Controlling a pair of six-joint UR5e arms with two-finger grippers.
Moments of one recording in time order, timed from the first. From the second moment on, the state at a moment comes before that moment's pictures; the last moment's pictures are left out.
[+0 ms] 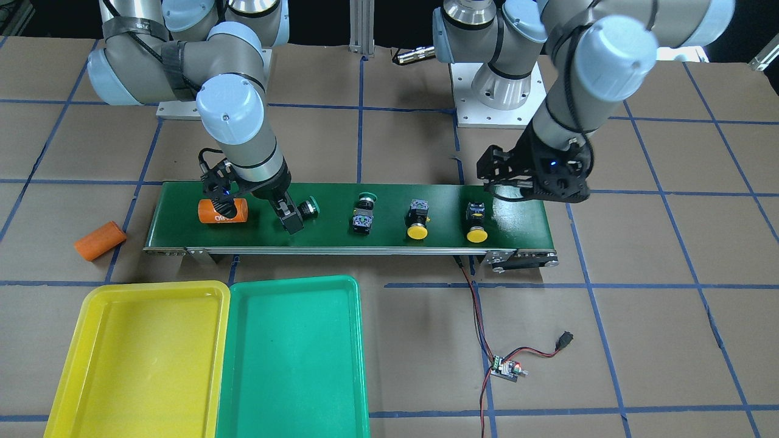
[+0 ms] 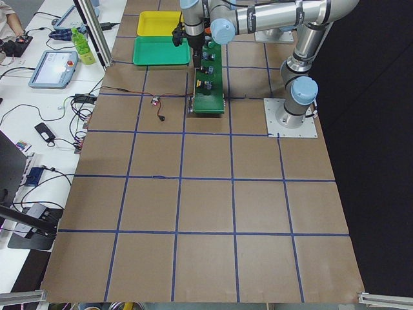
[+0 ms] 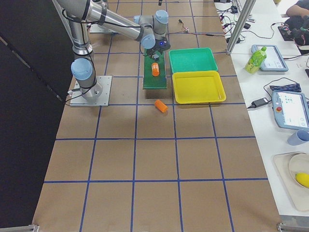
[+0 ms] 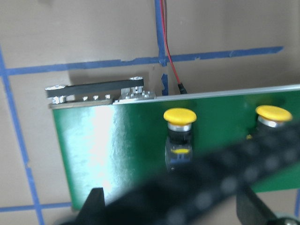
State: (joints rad) left arm -1.51 -1.61 -1.64 -1.56 1.54 0.12; right arm 1.74 -1.39 1.99 -2.08 -1.50 1.23
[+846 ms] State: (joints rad) left arm -1.52 -1.56 -1.49 -1.66 1.60 0.00; right arm 1.73 -1.38 1.92 -2.07 -1.55 1.16
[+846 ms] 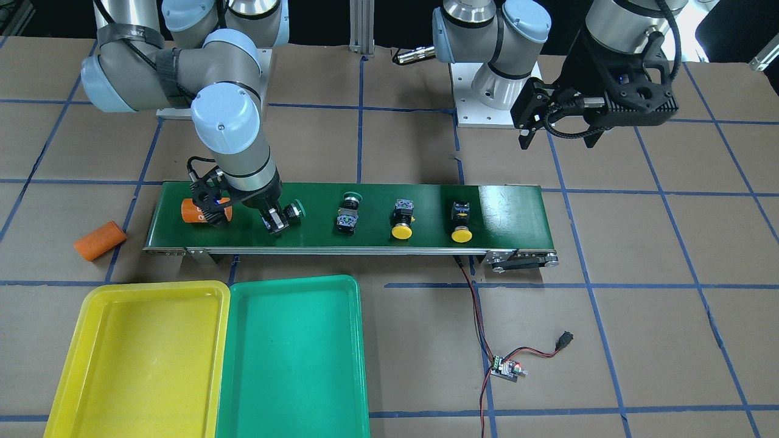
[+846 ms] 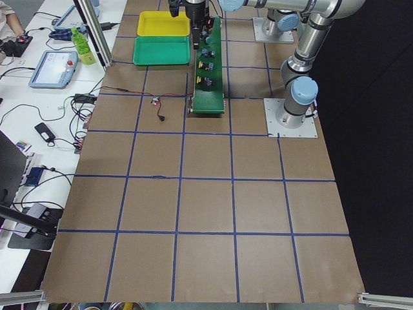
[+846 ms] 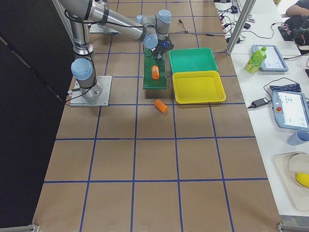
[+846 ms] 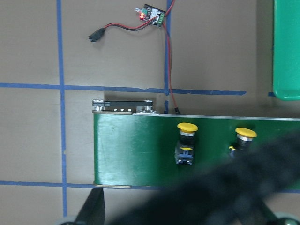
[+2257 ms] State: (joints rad) left arm -1.51 -1.55 -1.56 -1.62 1.56 0.08; right arm 1.66 -1.13 1.56 -2.07 -1.55 0.82
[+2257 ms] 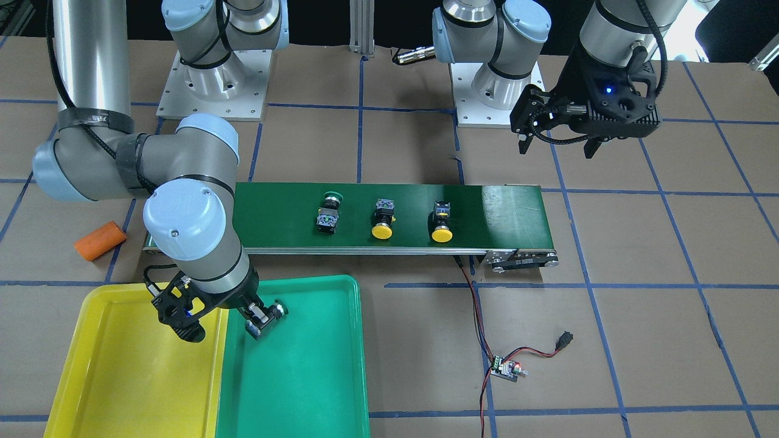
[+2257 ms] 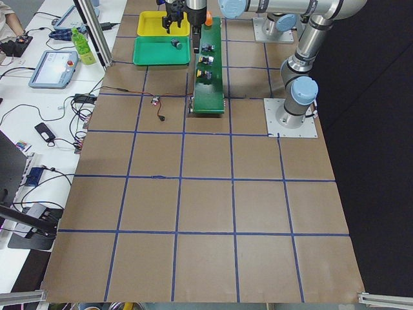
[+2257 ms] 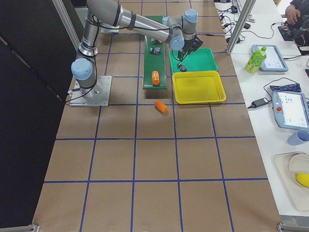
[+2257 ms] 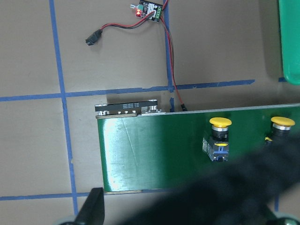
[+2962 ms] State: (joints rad) left arm -1.51 -1.54 -1.62 -1.53 1.58 0.07; right arm 1.67 -1.41 1.72 -1.85 -1.55 0.46
